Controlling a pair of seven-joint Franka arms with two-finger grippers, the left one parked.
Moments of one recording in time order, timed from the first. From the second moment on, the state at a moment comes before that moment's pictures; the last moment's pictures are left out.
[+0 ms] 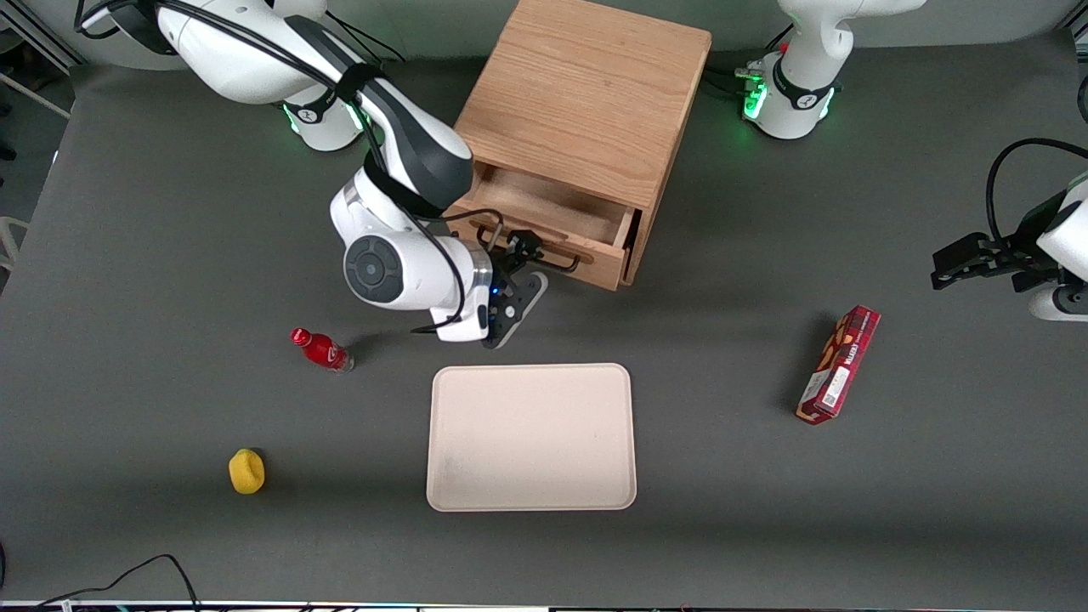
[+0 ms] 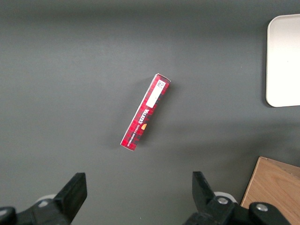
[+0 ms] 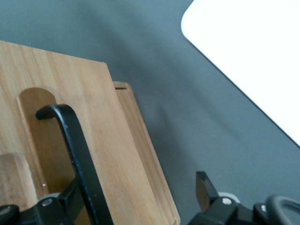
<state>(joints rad) 0.26 0.58 0.41 -1.45 0.29 1.90 -0.25</state>
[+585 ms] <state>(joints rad) 0.25 0.66 0.31 -1.28 0.29 1.82 -0.35</state>
